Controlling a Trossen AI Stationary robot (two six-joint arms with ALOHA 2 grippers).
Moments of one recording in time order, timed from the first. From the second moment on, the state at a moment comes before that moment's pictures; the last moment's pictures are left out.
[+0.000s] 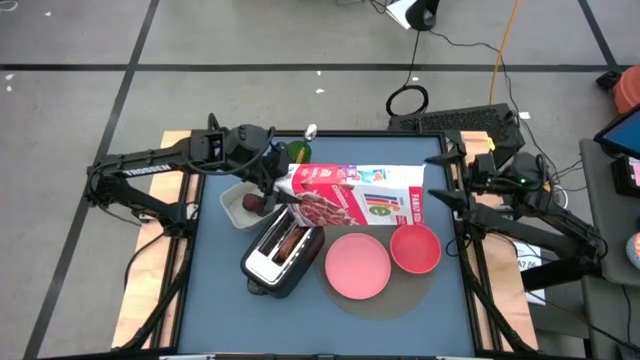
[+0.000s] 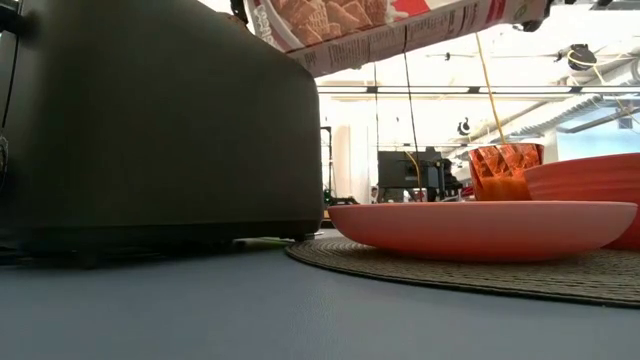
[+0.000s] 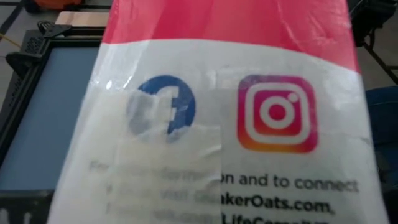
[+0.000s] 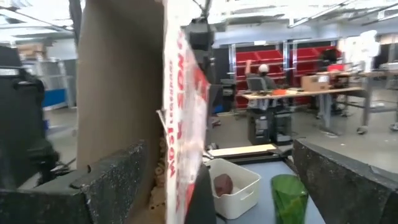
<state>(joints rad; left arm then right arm) 0.17 1.33 1.39 -0.65 0.31 0.10 -0.48 0.29 0.56 -0.12 -0.45 0.17</state>
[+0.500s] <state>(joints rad) 0.17 1.33 1.39 -0.65 0.31 0.09 -0.48 0.51 0.56 0.11 -0.53 0.23</state>
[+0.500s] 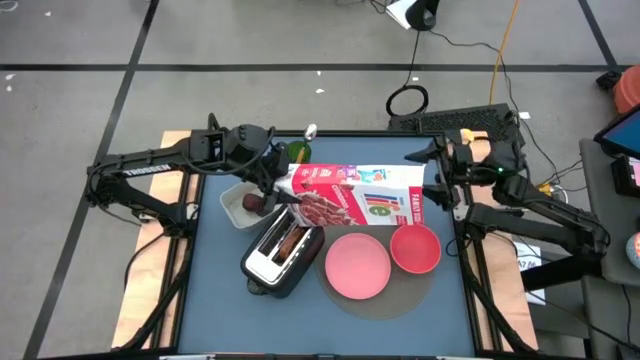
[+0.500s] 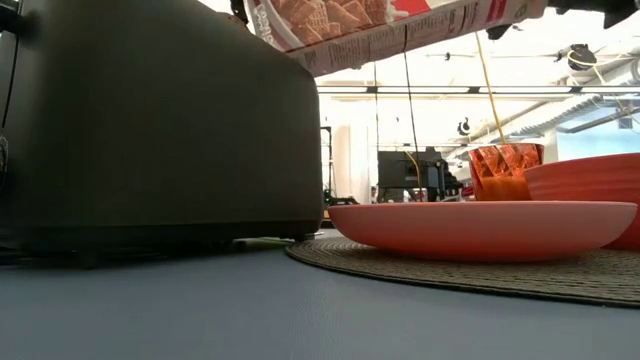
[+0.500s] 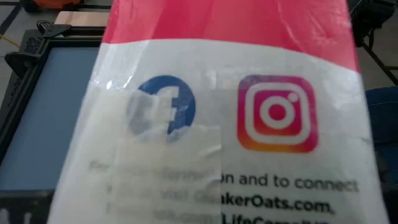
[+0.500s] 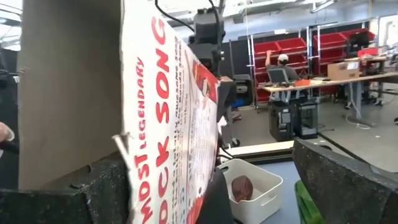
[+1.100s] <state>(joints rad) 0.17 1.33 1.39 -0.65 0.30 0.09 -0.42 0.74 0.56 0.42 -0.53 0.23</state>
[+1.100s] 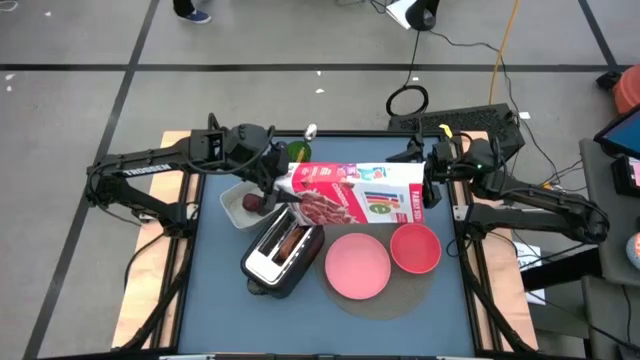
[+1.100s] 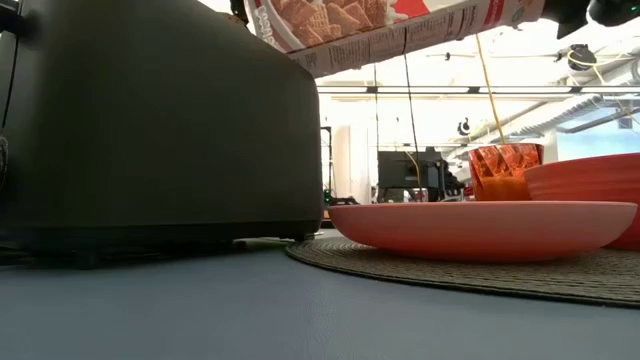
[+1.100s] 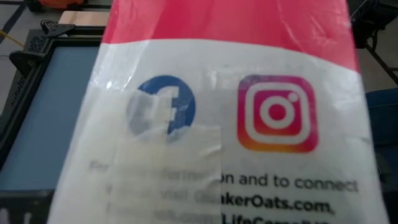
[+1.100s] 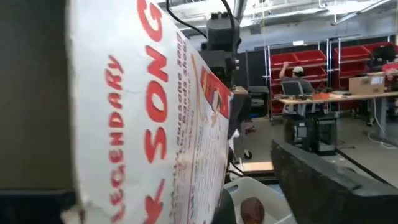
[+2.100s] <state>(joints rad) 0.17 1.32 1.39 -0.64 0.21 0.11 -0.42 0.76 0.55 0.53 -0.53 0.25</state>
